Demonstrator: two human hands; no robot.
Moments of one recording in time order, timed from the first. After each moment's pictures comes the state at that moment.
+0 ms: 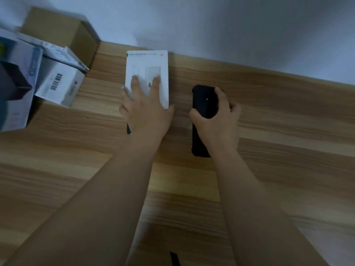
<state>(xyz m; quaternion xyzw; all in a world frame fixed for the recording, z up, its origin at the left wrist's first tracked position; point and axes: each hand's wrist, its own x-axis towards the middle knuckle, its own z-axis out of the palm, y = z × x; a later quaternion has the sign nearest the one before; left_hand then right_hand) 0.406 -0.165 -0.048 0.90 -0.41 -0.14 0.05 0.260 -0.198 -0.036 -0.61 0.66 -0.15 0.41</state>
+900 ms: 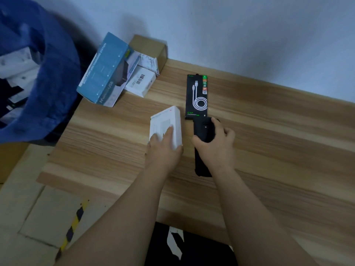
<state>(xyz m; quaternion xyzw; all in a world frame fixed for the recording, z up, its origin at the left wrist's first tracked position) 0.439 0.057 -0.009 0.86 -0.34 -0.34 0.15 0.312 -0.017 0.025 -0.64 0.64 -0.10 0.41</state>
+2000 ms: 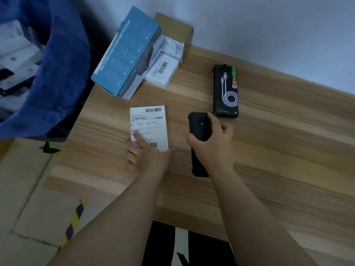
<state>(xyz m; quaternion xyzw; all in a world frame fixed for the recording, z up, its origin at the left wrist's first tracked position) 0.531 0.099 -0.068 0.93 -0.12 -0.31 0.15 0.414 0.021 -0.012 -0.67 0.64 -0.09 0.37</state>
